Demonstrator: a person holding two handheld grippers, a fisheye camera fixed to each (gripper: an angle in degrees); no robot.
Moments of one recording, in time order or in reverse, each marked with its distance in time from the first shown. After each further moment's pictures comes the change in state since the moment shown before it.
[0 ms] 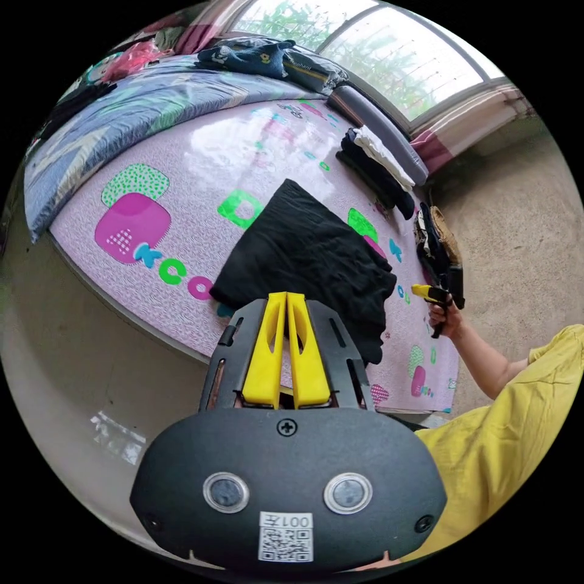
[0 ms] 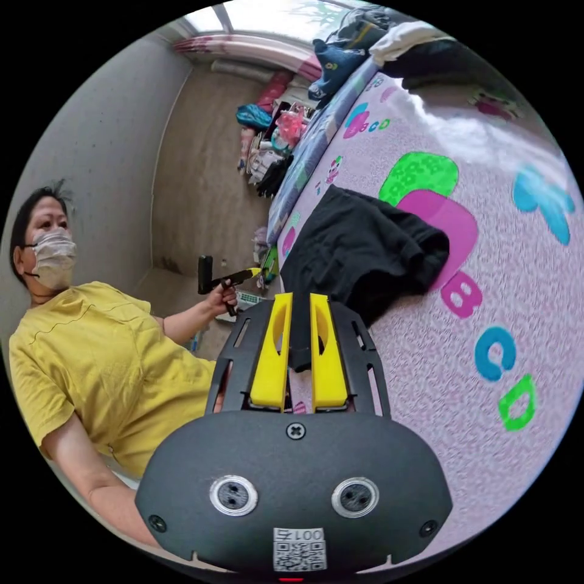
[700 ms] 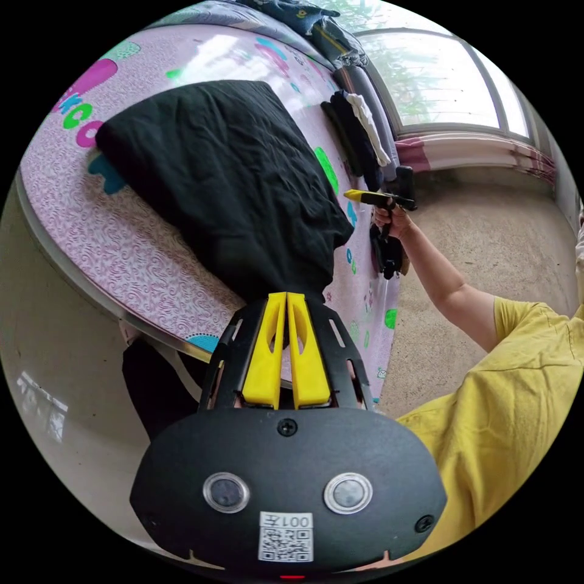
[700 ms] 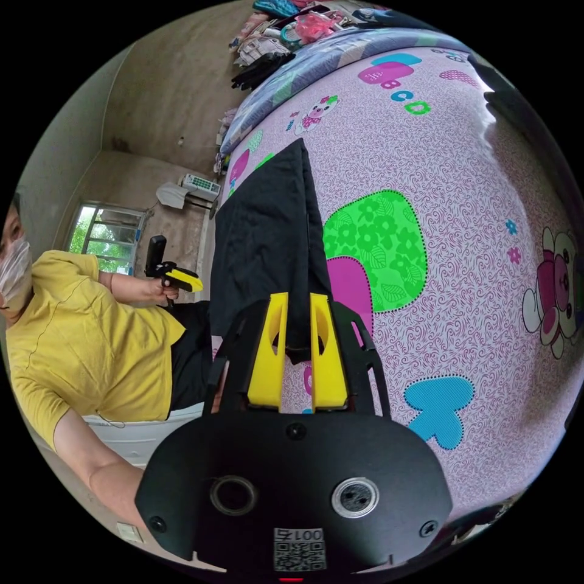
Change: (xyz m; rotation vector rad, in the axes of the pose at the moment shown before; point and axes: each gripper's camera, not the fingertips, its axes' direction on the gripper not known) left arm 0.045 0.065 0.083 -0.127 0.378 -0.185; right arm 0.023 -0.138 0.038 -0.596 0.278 -0.220
